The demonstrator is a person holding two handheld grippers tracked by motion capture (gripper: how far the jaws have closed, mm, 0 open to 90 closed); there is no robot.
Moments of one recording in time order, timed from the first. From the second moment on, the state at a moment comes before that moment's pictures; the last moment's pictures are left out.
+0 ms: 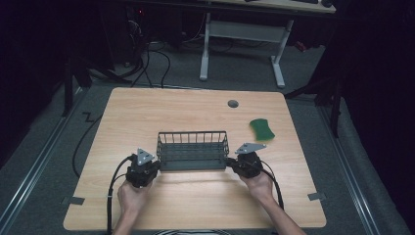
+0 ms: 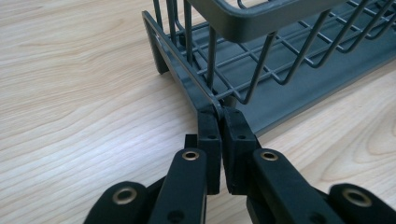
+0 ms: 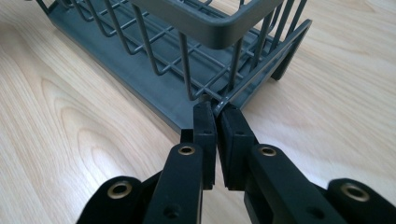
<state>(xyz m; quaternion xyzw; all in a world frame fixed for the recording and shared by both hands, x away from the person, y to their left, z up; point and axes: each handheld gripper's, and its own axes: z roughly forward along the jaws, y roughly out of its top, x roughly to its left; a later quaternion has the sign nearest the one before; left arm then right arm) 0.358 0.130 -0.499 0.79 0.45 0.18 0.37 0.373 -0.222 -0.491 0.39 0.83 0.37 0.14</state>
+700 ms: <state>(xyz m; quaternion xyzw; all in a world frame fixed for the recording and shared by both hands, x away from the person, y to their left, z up) 0.350 0.121 -0.508 0.80 0.43 0.16 0.39 0.348 -0.256 -0.491 0.41 0.81 0.39 0.15</state>
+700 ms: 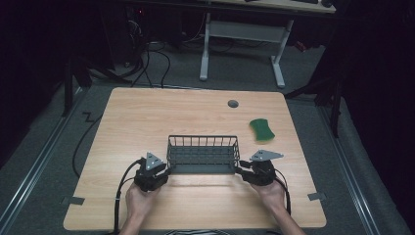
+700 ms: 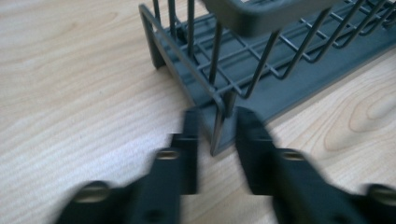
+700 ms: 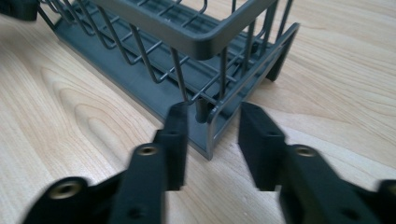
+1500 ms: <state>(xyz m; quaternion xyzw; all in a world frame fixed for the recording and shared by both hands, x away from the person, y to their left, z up) 0.366 0.174 -0.532 0.76 0.50 0.20 0.36 0.381 -0.334 -0.489 0.52 0.71 0.41 0.24</state>
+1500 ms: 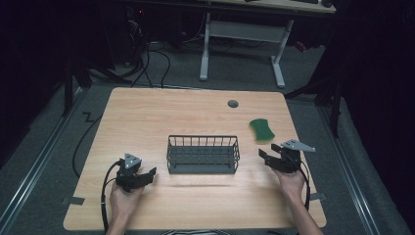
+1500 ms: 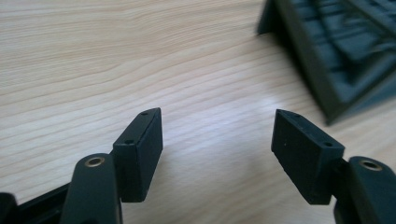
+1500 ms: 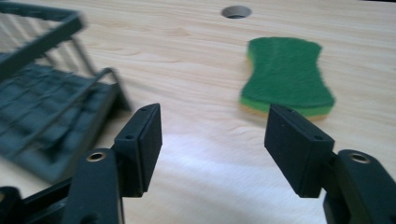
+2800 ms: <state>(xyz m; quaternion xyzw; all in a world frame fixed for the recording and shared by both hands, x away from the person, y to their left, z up) 0.369 0.177 -0.536 0.76 0.51 0.22 0.34 0.490 -0.338 -0.520 0.59 0.71 0.31 0.23</state>
